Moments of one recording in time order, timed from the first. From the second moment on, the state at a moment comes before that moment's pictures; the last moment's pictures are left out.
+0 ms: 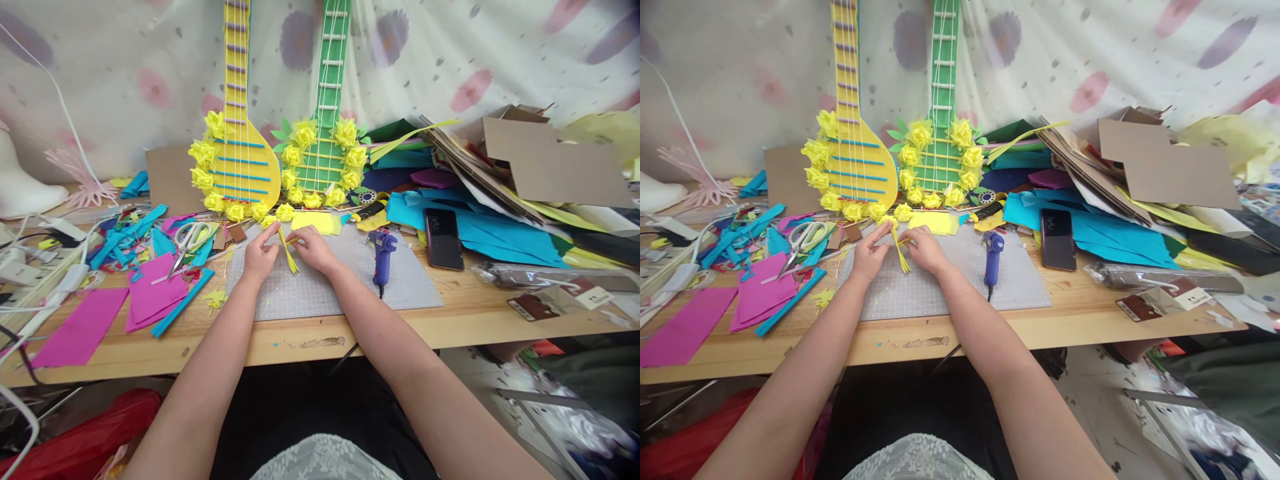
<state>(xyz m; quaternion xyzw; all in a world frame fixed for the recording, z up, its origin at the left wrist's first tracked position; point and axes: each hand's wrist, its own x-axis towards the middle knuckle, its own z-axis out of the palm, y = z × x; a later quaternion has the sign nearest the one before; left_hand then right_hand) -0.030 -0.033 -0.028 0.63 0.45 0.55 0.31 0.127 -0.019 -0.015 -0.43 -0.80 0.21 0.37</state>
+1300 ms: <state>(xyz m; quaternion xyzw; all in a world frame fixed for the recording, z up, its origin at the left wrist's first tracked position) -0.034 -0.035 -0.024 0.67 0.55 0.48 0.13 0.129 -0.016 -0.017 -0.49 -0.75 0.20 0.40</state>
